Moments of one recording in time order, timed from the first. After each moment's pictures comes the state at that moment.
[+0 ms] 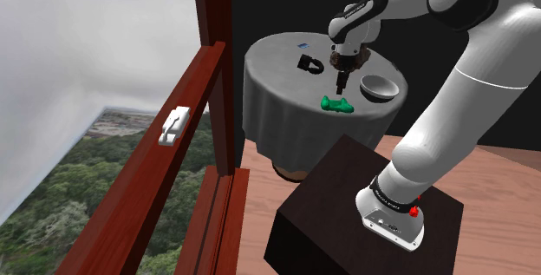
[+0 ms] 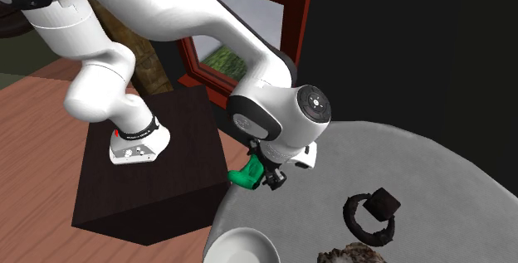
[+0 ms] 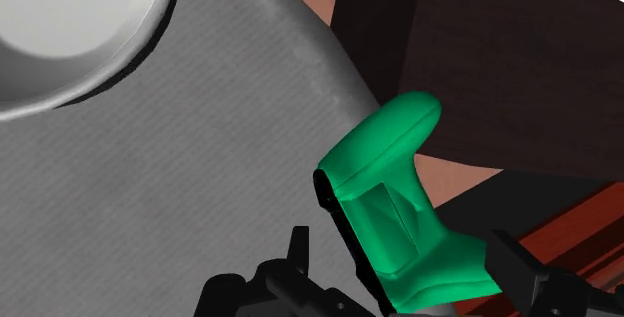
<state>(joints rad) -0.30 0.11 -0.39 -2.20 0.00 2.01 -0.92</state>
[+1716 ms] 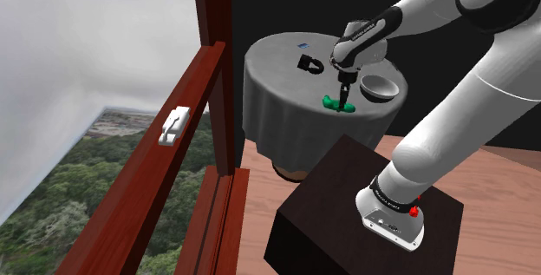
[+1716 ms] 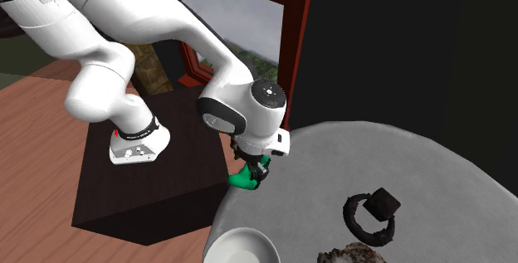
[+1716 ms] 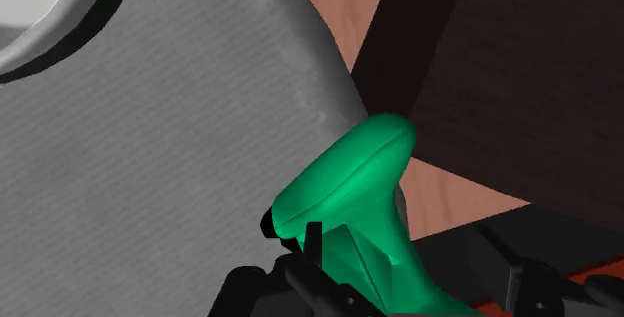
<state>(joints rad) -0.29 -0.04 -0.38 -2.51 -0.13 2.31 -0.95</state>
